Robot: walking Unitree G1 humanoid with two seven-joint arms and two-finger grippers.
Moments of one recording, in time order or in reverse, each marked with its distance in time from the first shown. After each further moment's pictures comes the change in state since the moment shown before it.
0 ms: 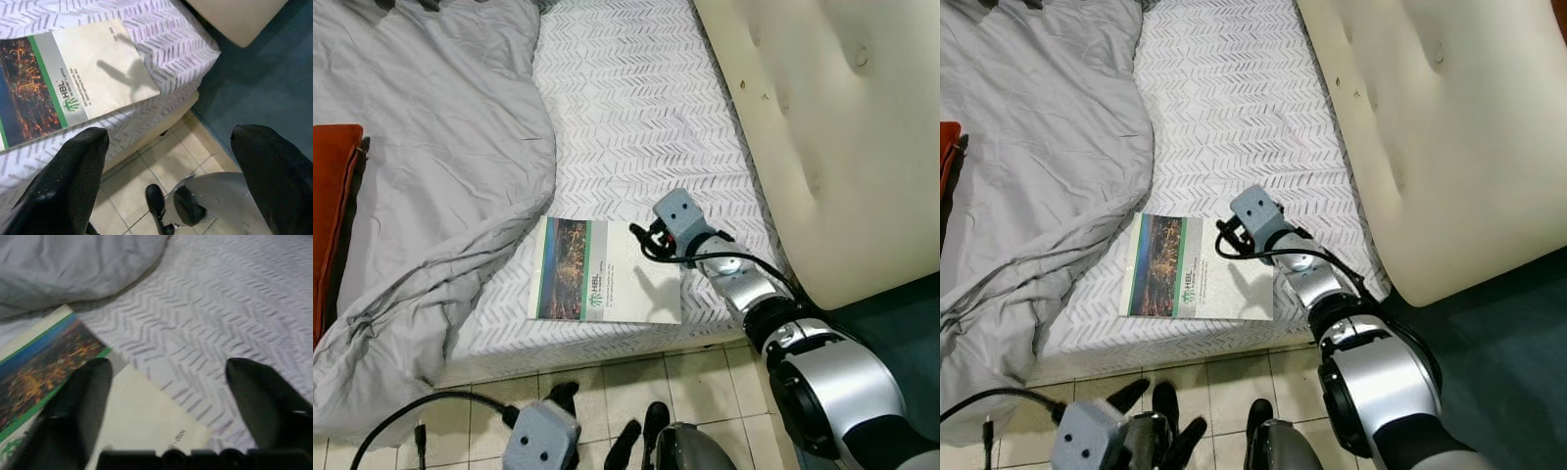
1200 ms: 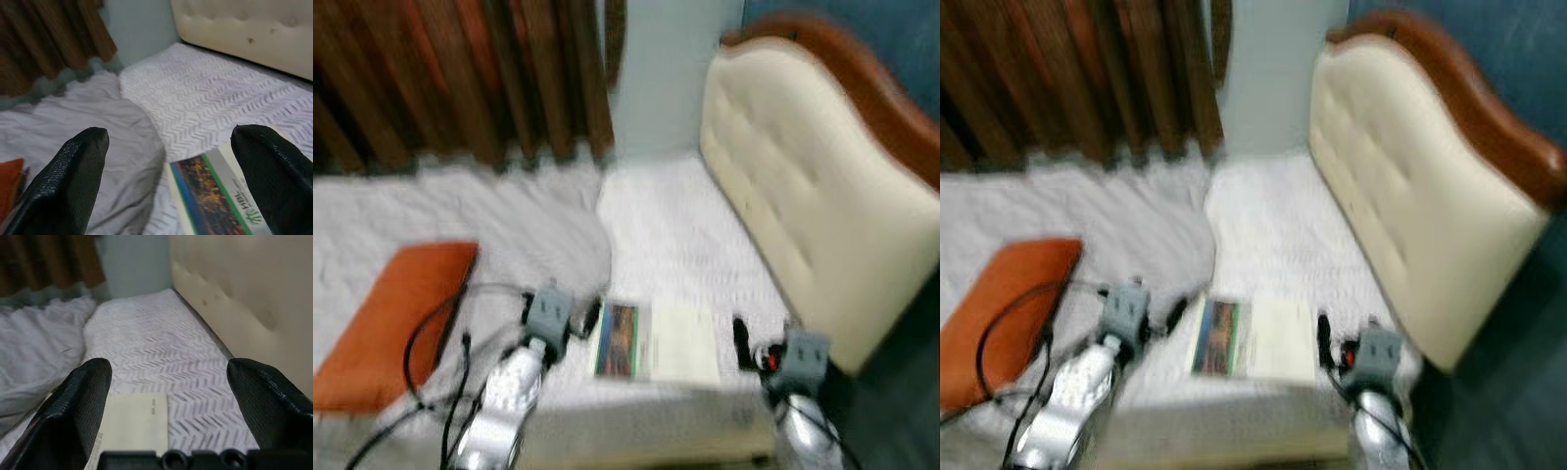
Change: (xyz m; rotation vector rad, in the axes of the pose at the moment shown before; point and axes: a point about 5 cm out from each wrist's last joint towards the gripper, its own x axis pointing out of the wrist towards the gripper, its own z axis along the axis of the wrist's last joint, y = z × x) left arm 0.131 0.110 -0.009 0.157 -0.092 0.274; right arm -0.166 0.037 -0.131 0.443 0.141 -0.565
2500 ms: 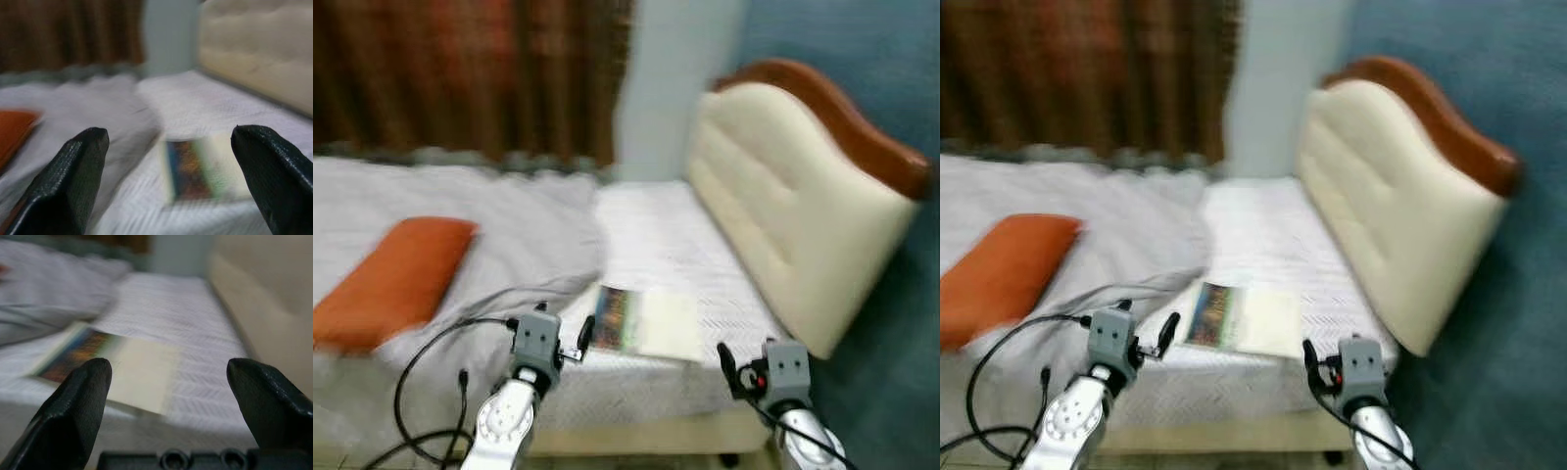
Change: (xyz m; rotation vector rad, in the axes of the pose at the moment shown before) left arm -0.029 -0.002 -0.023 -0.120 -0.014 0.074; right arm 0.000 0.008 -0.003 -0.106 0.110 0.155
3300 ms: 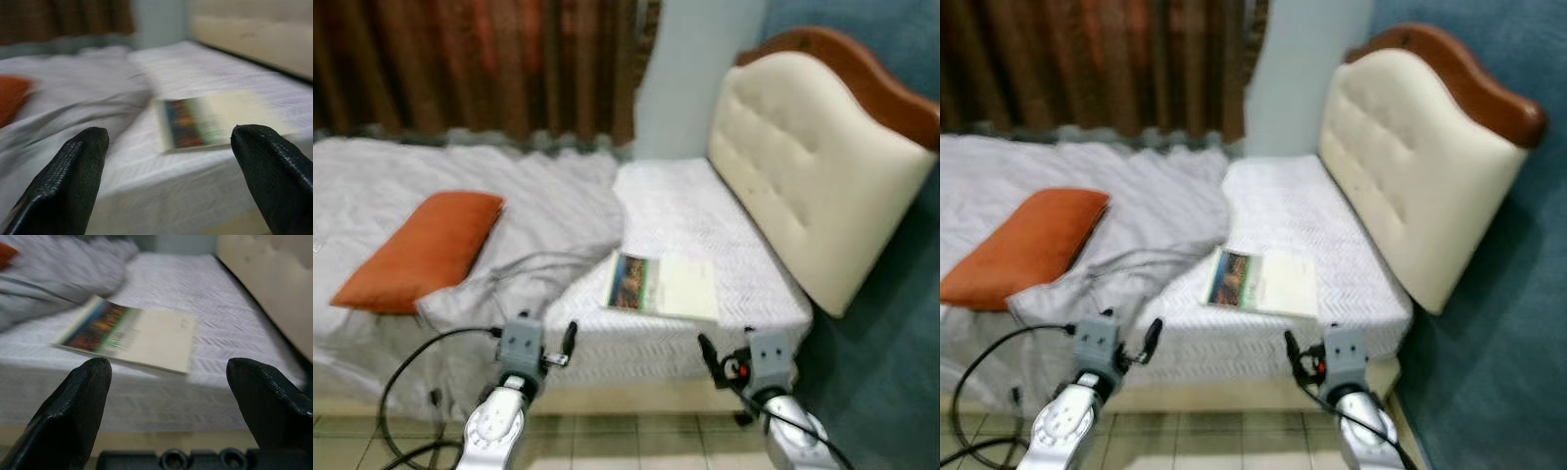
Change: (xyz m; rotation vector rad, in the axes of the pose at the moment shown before) left arm 0.007 -0.015 -0.006 -0.037 0.008 -0.037; right arm 0.001 -0.004 -0.012 0.005 0.046 0.024
